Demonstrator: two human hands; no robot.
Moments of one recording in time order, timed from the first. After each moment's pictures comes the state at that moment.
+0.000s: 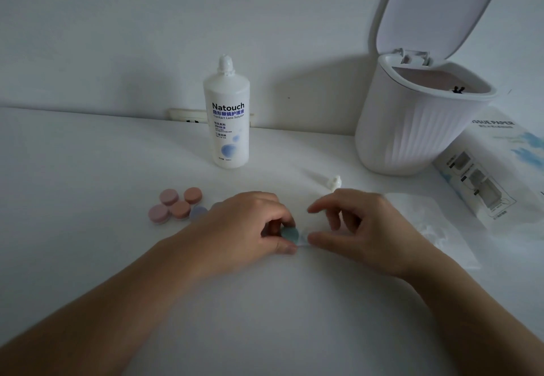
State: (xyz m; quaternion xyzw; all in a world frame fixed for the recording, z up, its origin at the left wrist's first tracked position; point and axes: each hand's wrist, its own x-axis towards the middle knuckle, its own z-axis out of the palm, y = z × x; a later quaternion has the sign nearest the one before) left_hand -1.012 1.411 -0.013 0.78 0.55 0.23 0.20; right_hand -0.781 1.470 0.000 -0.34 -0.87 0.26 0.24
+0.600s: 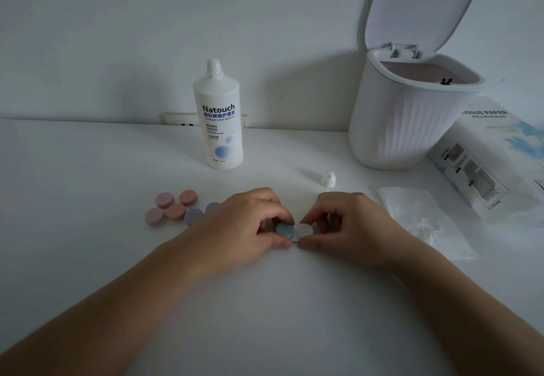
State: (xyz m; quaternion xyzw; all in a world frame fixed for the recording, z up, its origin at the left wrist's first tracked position) left_hand -1.007 1.411 -0.017 0.75 0.57 0.24 0.20; right_hand -0.789 1.474 -0.009 -0.38 -0.87 0.27 0.19
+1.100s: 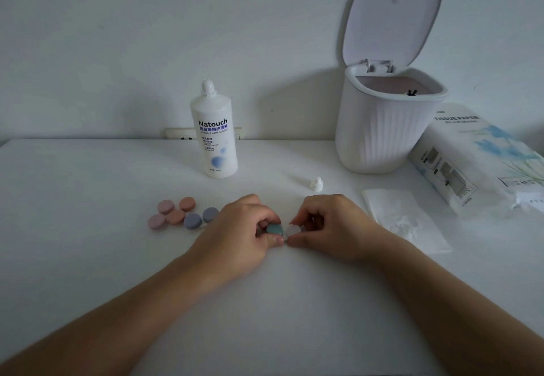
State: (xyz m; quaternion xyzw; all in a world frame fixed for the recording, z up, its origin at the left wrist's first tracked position) left_hand -0.989 1.400 -0.022 0.70 0.63 0.30 0.16; right_hand -0.791 1.475 -0.014 -0.37 -0.86 0.28 0.20
